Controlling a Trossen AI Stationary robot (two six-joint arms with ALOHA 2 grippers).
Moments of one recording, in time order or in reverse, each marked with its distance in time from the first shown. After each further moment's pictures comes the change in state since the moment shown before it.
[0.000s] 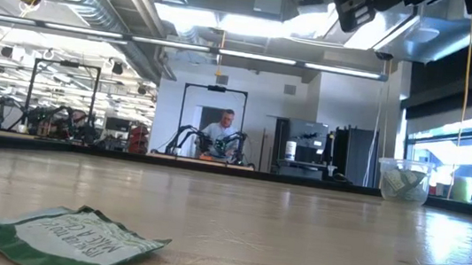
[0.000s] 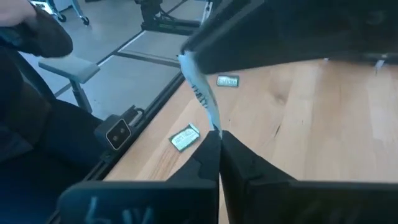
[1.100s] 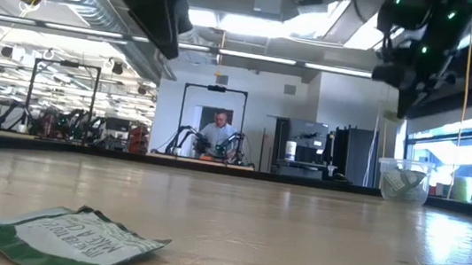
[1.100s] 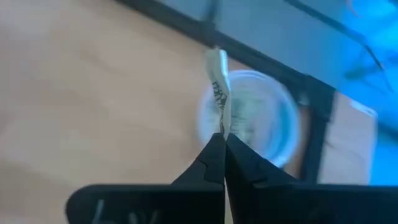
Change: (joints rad) left arm -0.135 -0.138 0.000 -0.946 -0.427 -0.695; right arm -0.757 -0.241 0.124 -1.155 0.734 0.501
